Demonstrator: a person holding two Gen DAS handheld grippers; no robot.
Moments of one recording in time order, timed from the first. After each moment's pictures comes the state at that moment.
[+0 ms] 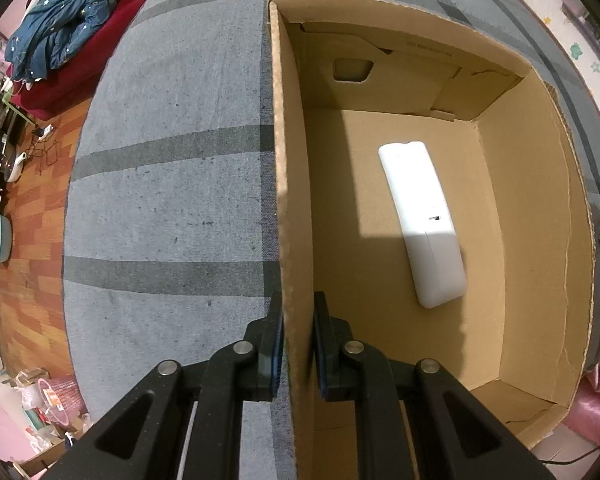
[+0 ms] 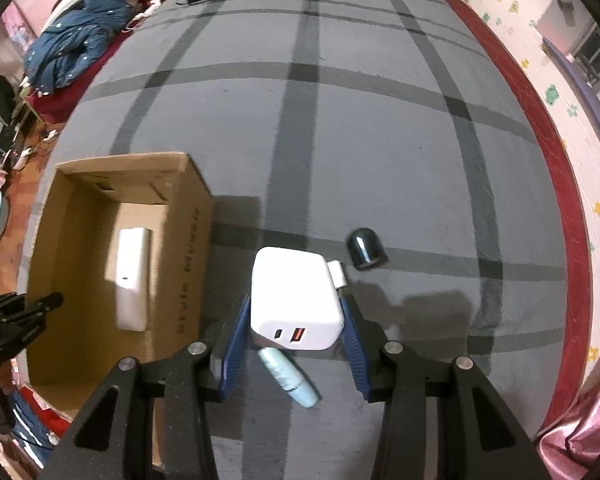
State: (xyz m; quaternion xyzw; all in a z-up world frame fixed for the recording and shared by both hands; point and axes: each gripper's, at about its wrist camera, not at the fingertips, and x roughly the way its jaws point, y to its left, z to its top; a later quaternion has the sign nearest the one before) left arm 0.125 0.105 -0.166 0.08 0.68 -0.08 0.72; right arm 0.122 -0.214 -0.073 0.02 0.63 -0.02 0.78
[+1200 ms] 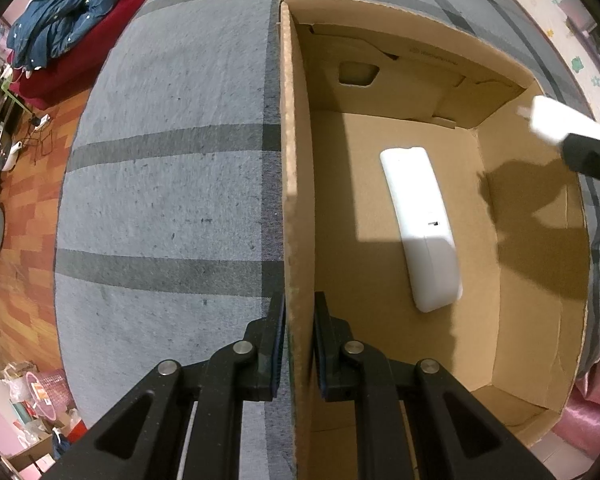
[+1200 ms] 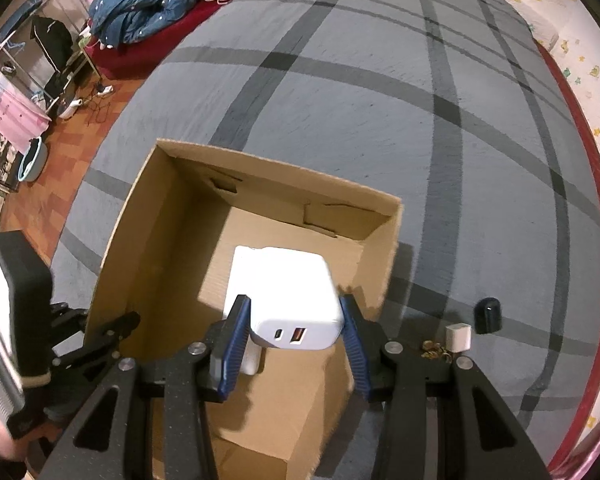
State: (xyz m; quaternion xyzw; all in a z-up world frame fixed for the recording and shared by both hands) left arm 0.126 0.119 -0.166 0.06 0.68 -0.08 0.72; right arm 0.173 -0.066 -0.096 -0.03 0.63 0.09 0.77
